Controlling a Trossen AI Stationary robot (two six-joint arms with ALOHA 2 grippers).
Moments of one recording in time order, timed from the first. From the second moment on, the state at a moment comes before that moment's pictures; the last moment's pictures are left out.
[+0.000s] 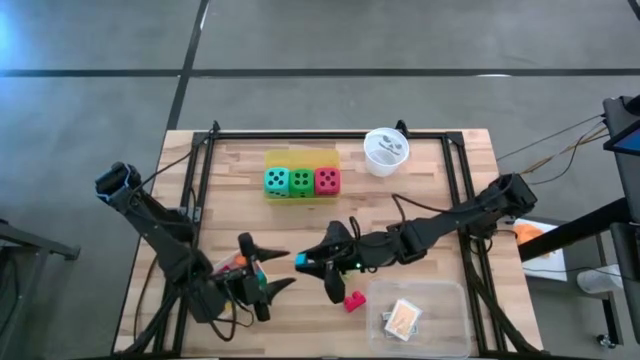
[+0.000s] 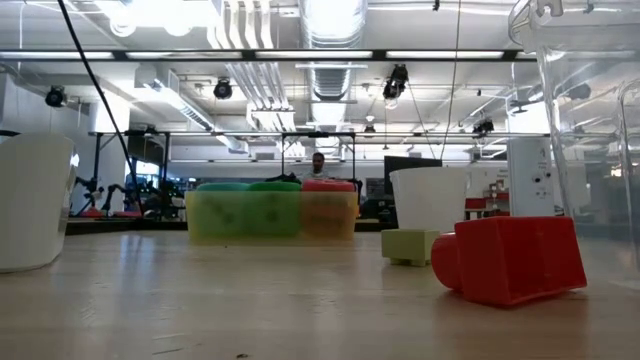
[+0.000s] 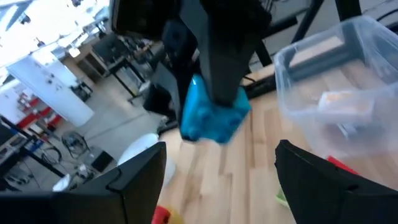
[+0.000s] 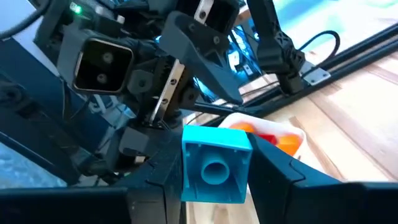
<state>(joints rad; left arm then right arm) -0.79 1.44 1.10 -0.07 -1.08 0.19 0.39 1.72 1.43 0.08 0.32 0.67</state>
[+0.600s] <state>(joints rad) -0.72 1.44 1.10 0.12 -0.96 0.30 0.40 1.72 1.43 0.16 0.31 0.65</state>
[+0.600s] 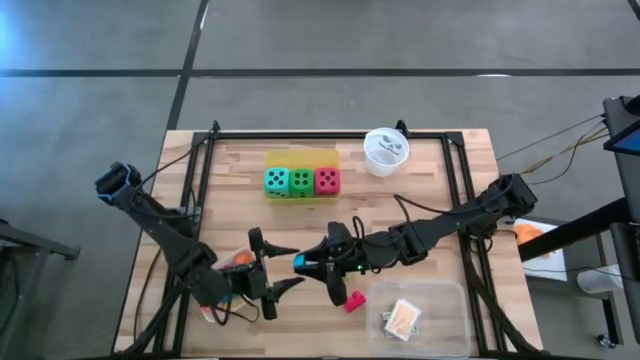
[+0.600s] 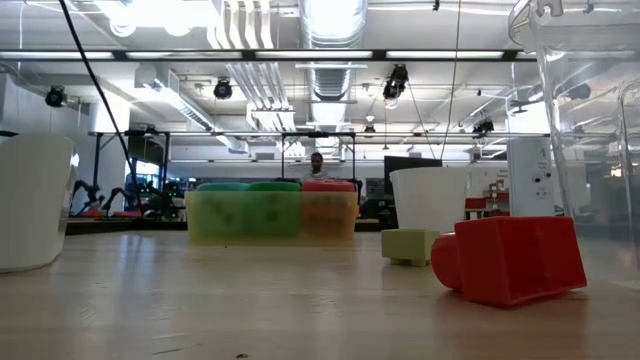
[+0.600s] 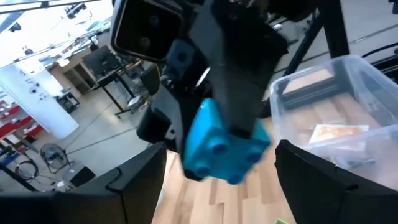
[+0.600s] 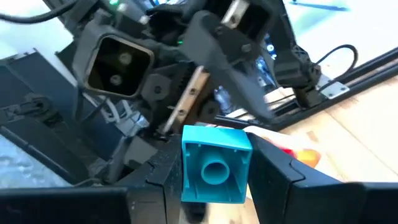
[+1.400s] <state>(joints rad) -0.71 1.47 1.10 0.19 -0.83 0.46 0.41 1.74 1.42 0.22 0.26 0.67</state>
